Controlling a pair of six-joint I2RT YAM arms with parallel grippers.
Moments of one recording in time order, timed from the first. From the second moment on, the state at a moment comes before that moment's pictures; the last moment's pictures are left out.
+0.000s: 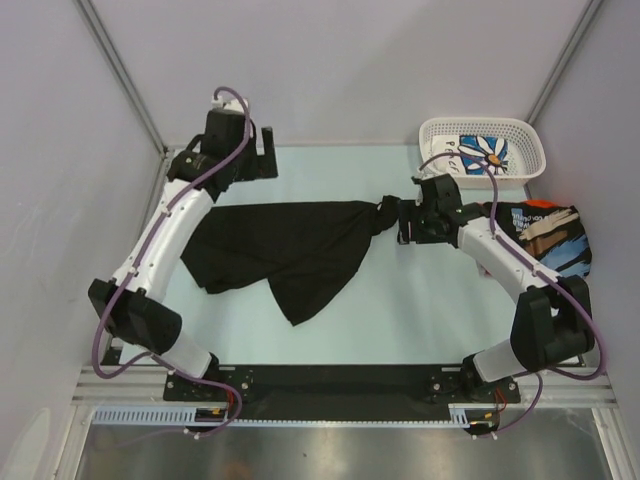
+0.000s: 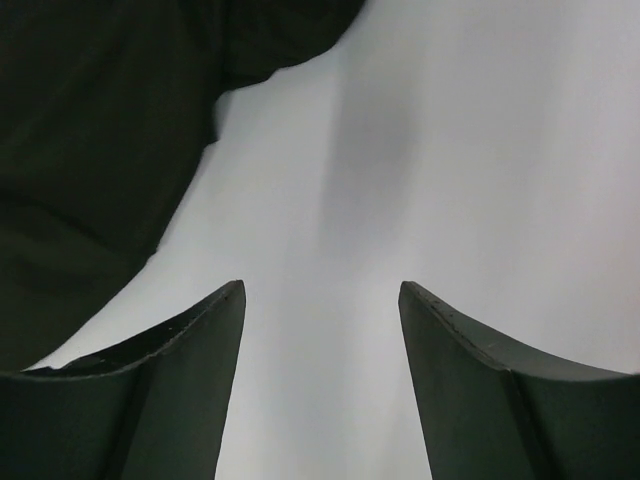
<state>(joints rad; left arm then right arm) -0.35 1.58 1.75 -0.79 -0.19 -0.28 0.33 1.46 1.10 -0.55 0.01 0.24</state>
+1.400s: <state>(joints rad) 0.06 1.31 0.91 -1.00 -0.03 -0.43 1.19 1.98 1.50 -0.59 0.10 0.05</state>
